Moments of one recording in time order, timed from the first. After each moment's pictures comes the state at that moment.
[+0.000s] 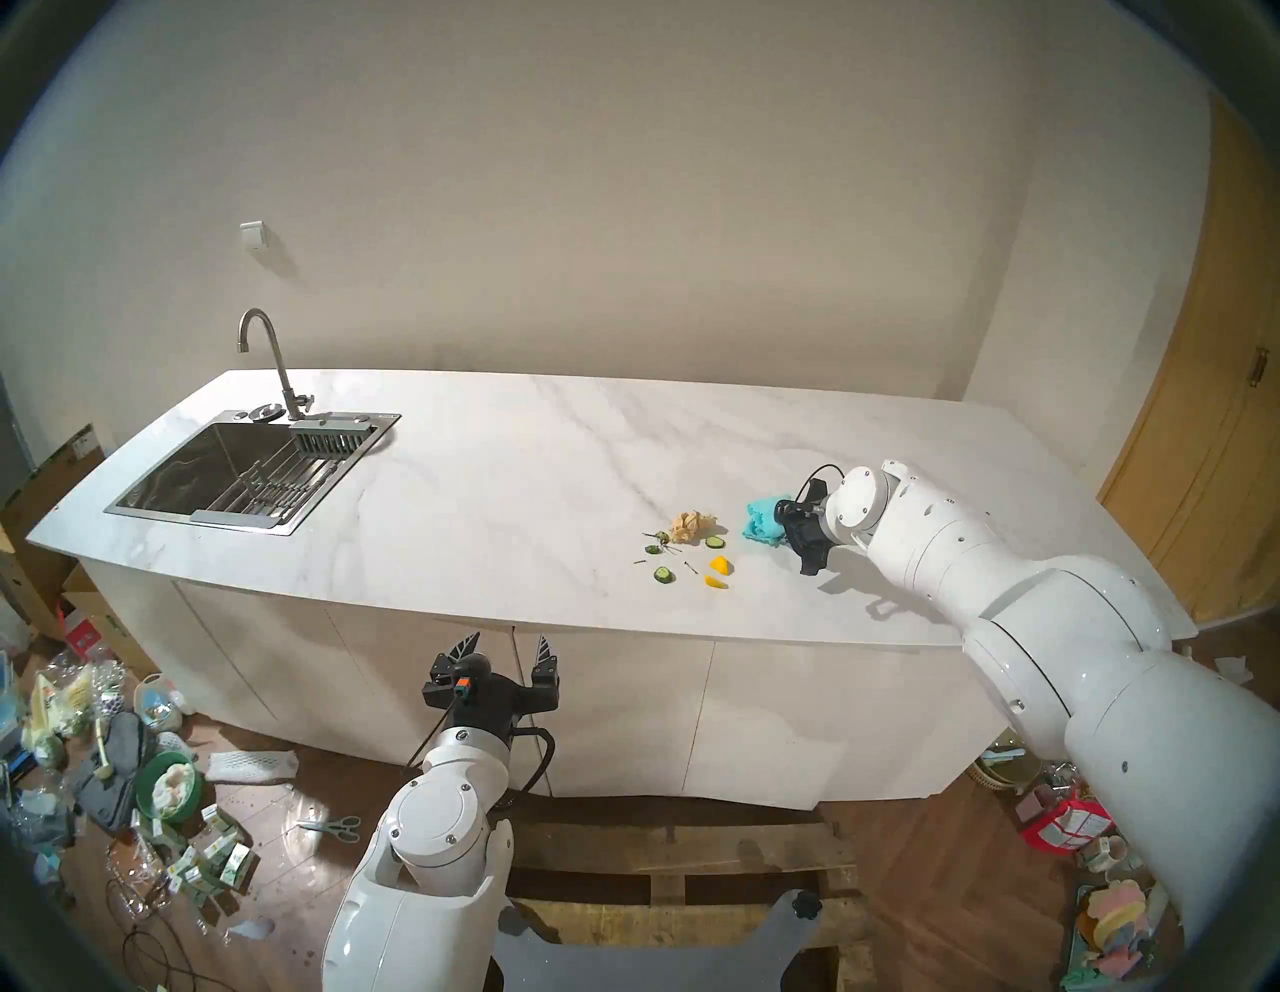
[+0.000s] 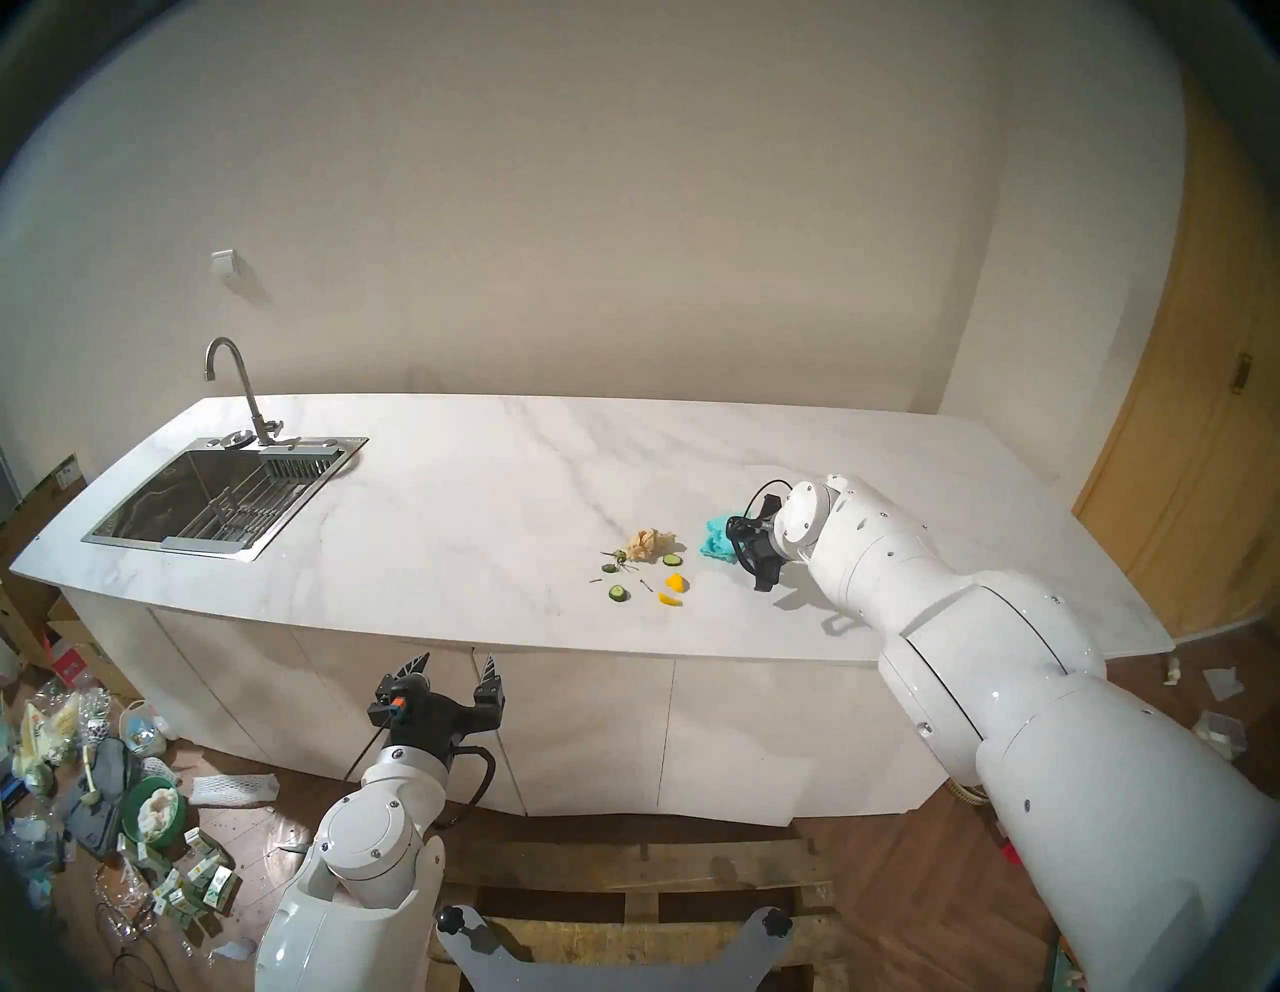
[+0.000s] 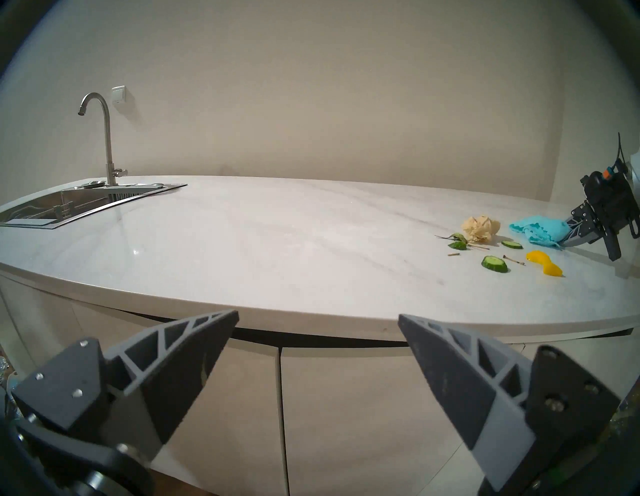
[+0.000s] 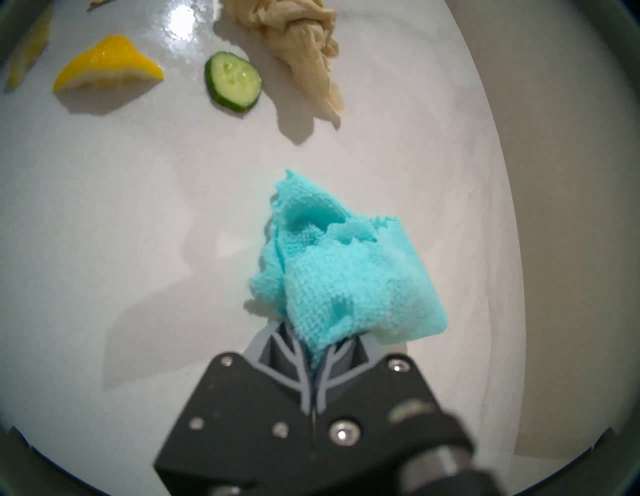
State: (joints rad) left arm 1.90 -1.56 -1.52 -1.77 -0.01 -0.01 0.05; right arm -0.49 -1.33 0.89 -0.33 -0.59 -0.12 0.62
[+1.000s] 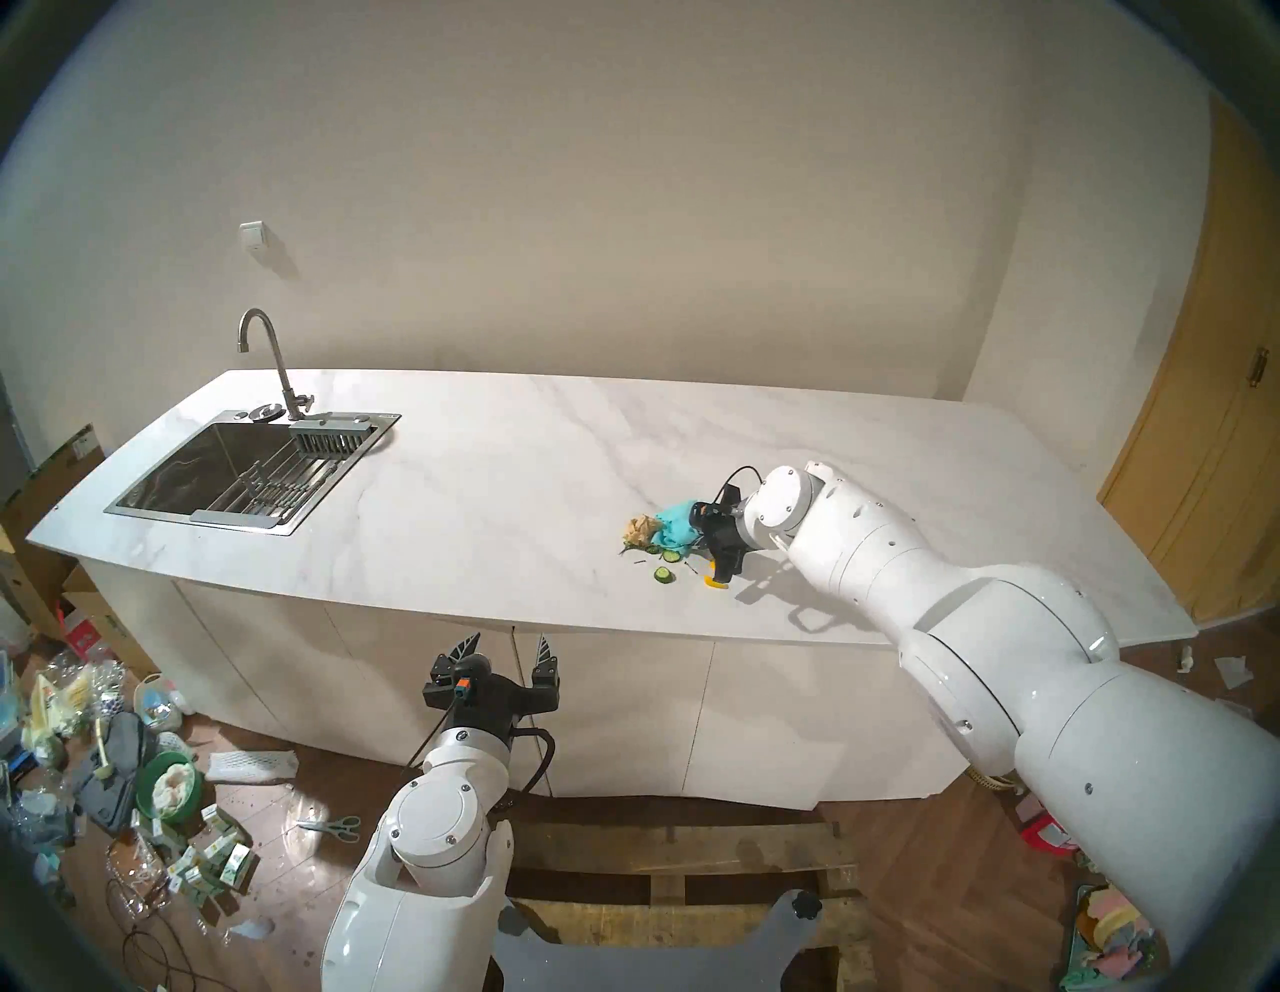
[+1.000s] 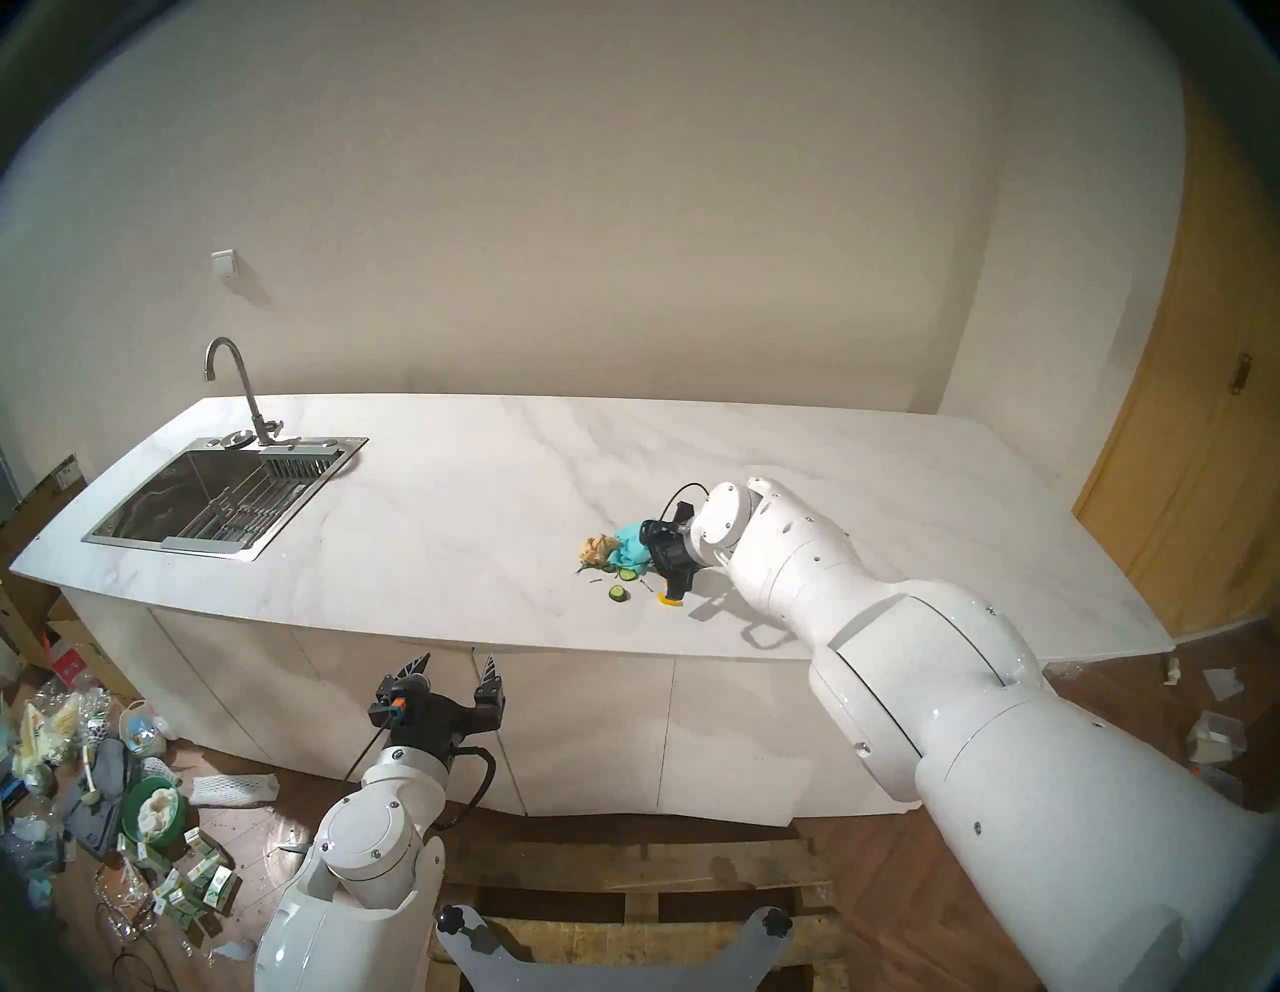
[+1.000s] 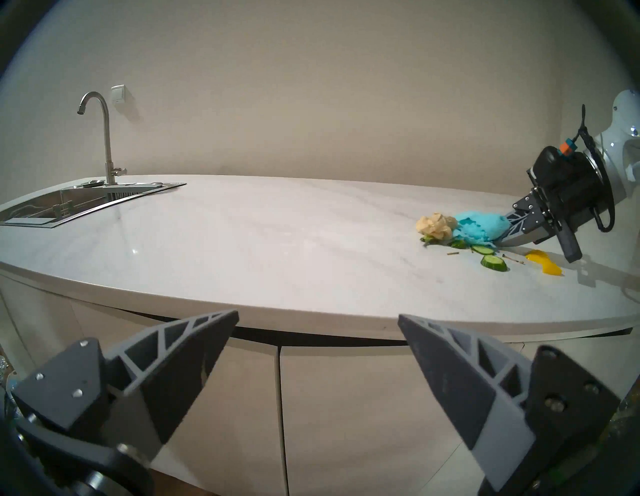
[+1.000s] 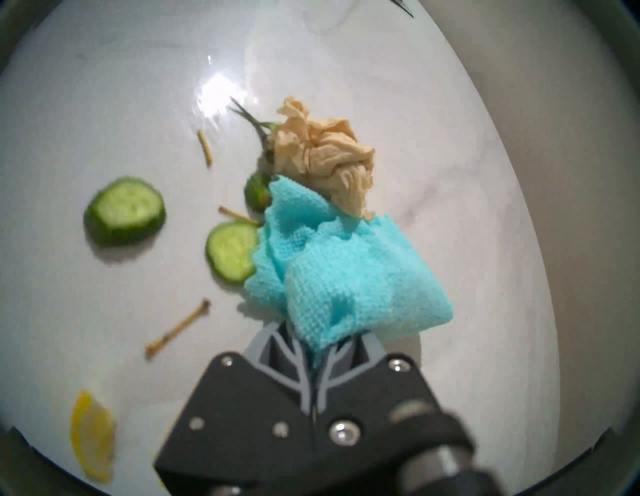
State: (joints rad) left arm 1.90 -1.56 -1.52 -1.77 -0.02 -0.01 0.05; right arm -0.52 -1.50 0.90 -0.37 -0.50 -0.11 0.67
